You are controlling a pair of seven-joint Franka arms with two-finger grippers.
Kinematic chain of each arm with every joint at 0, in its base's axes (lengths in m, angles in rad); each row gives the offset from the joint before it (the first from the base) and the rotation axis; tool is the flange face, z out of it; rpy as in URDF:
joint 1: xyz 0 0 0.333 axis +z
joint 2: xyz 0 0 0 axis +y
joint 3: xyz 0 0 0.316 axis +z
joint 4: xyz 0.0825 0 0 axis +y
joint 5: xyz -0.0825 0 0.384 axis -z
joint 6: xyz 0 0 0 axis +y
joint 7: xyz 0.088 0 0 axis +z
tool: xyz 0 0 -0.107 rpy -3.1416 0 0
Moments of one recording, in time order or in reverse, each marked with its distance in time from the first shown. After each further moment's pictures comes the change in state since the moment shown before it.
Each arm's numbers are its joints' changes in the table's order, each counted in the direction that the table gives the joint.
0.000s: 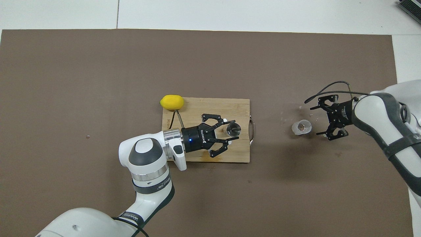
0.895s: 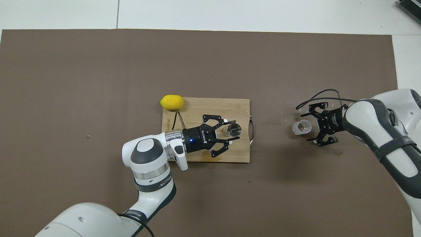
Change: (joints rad) left arm 0.000 0.036 0.003 -0.002 0.044 0.049 -0.027; right arm 0.021 -0.003 0.007 0.061 -0.072 -0.021 0.030
